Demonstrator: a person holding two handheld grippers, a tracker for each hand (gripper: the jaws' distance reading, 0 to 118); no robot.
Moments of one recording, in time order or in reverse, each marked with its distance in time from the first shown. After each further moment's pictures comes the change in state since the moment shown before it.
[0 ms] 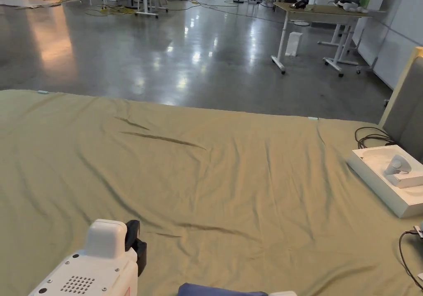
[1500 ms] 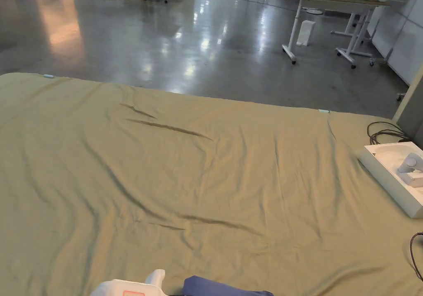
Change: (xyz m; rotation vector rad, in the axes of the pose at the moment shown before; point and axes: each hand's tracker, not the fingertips) left arm -0.034 -0.121 -0.138 -0.821 -0.776 0.686; right arm 0.016 -0.020 -0.047 -0.120 -0.040 -0.044
